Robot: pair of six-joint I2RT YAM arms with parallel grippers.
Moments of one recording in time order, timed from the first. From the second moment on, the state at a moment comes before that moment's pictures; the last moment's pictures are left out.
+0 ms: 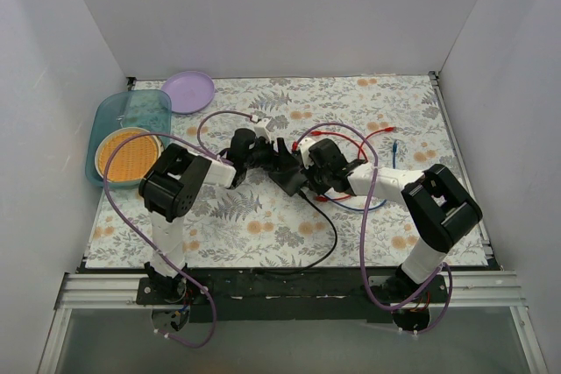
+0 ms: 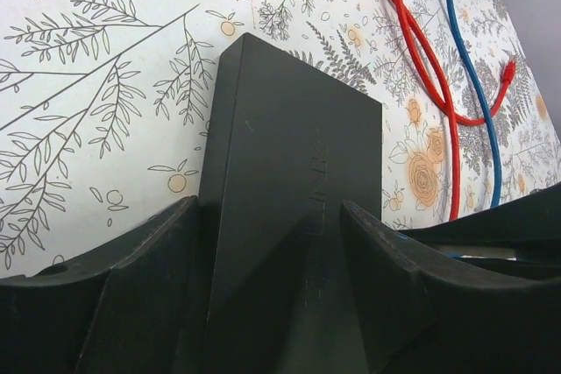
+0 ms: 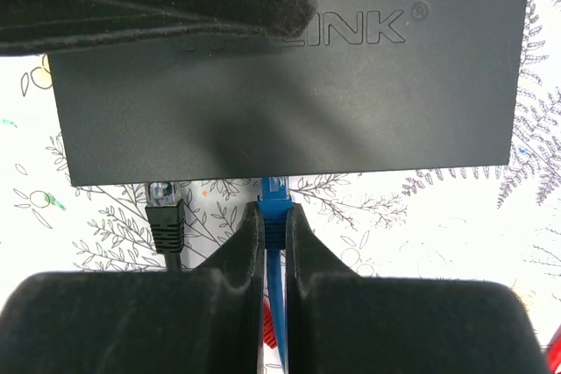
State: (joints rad) left arm -0.51 2.00 0.91 0.68 0.50 -0.51; right arm 0.71 1.67 0.89 -0.10 -0.01 -0.05
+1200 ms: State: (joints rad) left arm -0.62 2.02 0.84 0.88 0.34 -0.68; right arm 0.68 1.61 0.85 -0.18 0.00 -0.04
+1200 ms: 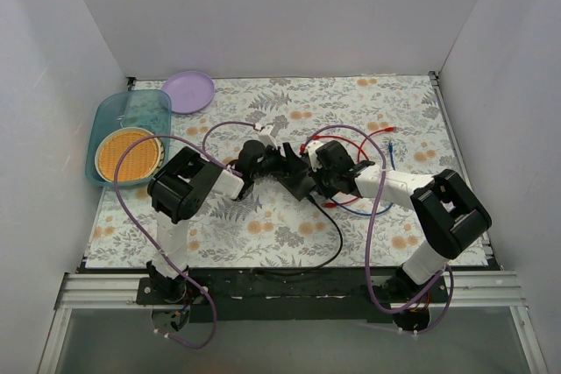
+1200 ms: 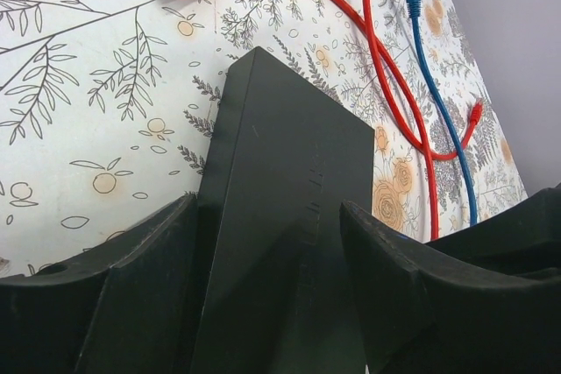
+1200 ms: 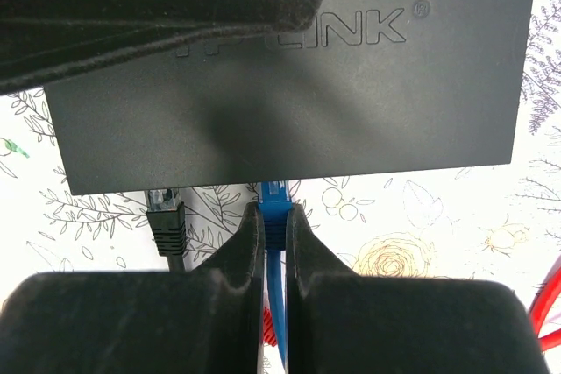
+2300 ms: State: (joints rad) left arm -0.58 1.89 0.89 0.49 0.39 -0.70; right arm 0.69 1.51 0.74 -0.01 -0.04 0.03
